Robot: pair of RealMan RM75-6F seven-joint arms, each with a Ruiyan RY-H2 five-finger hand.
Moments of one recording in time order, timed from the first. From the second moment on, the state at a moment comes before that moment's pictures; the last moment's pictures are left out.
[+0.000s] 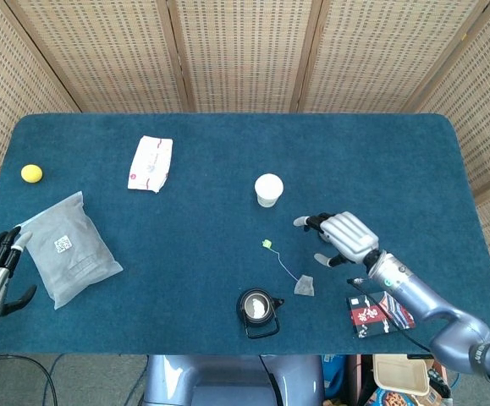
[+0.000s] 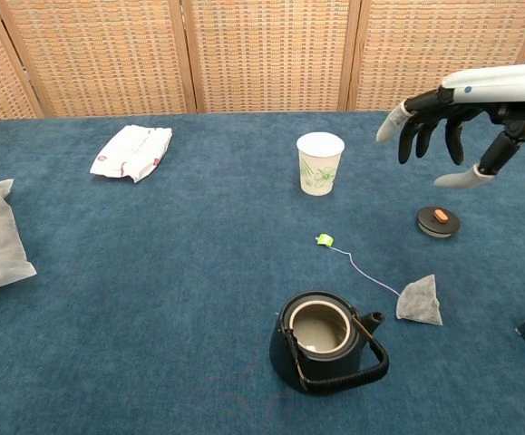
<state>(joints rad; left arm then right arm) -0.12 -1.08 -0.03 -1.67 1.48 1.43 0.15 0.73 -1.16 0.17 -1.56 -1.54 0.77 0.28</state>
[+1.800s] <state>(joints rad) -0.13 -1.07 -0.04 -1.65 1.45 1.42 0.12 0.98 -1.56 0.14 -1.16 -1.37 0.61 0.10</state>
